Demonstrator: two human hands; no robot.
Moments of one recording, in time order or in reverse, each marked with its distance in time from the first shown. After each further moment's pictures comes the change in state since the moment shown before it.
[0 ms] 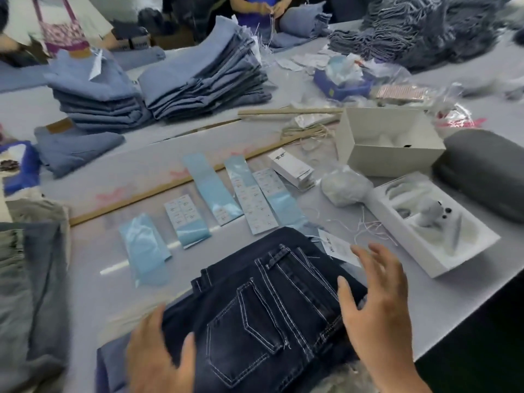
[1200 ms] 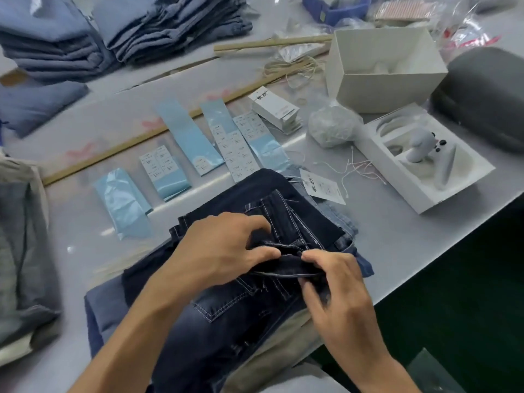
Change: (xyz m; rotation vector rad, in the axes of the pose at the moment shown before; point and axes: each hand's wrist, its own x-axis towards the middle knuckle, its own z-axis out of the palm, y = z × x) left_hand 0.038 0.162 0.060 0.618 -0.727 0.451; right_hand -0.073 0.026 -0.005 0.182 -0.141 -0.238
